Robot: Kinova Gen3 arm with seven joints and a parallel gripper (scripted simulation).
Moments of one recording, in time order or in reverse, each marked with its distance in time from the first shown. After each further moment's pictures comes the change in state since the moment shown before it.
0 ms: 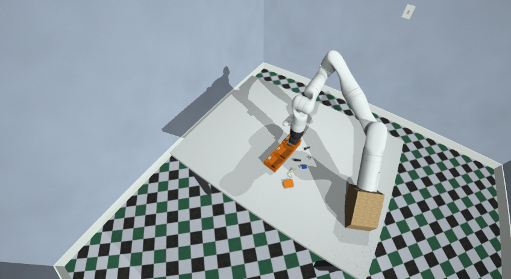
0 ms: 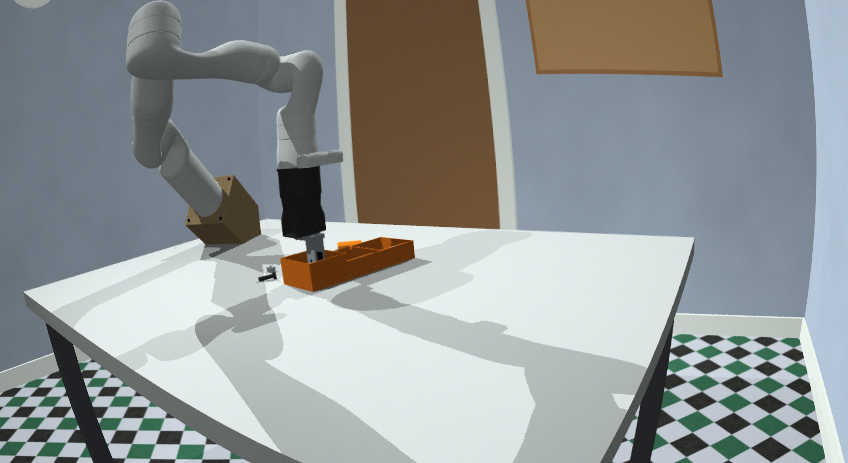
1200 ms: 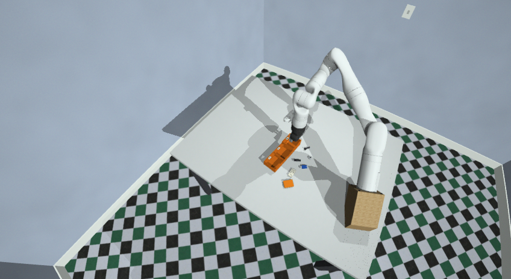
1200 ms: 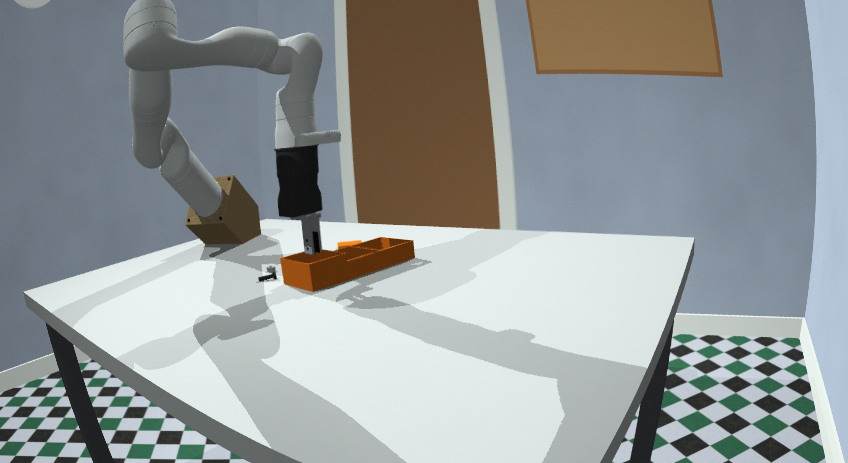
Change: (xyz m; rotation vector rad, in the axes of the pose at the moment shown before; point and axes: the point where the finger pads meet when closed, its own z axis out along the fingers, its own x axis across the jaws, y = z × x) arm 0.002 0.004 -0.035 -0.012 0.006 -0.003
